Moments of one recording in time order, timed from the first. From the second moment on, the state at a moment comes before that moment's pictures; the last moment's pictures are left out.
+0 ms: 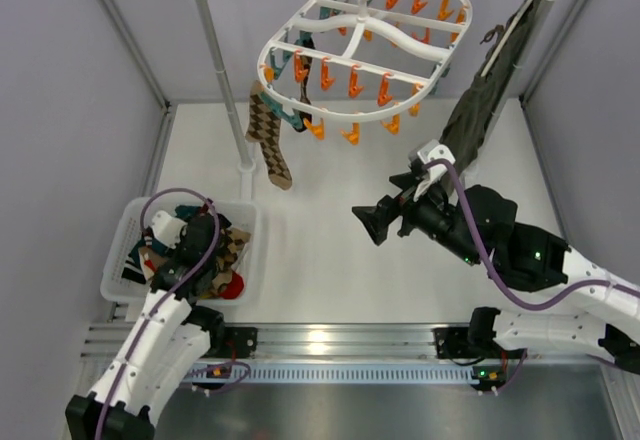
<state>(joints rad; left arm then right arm) -0.26 0.64 0.47 -0.63 -0.68 -1.04 1.18 0.88 1.17 -0.40 0.40 0.14</state>
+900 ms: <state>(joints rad) -0.26 0.89 0.77 -0.05 0.06 -0.50 1.18 0.66 1.12 -0.39 0.41 0.17</state>
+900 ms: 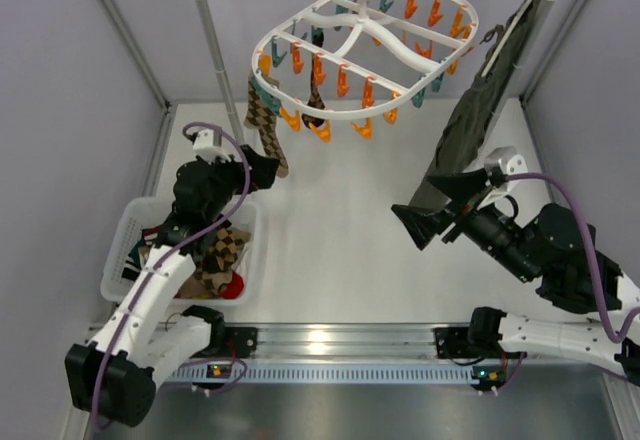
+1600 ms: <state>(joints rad) -0.30 1.37 0.81 0.51 0.04 -0.29 1.18 0.62 1.04 -0.33 0.34 0.11</state>
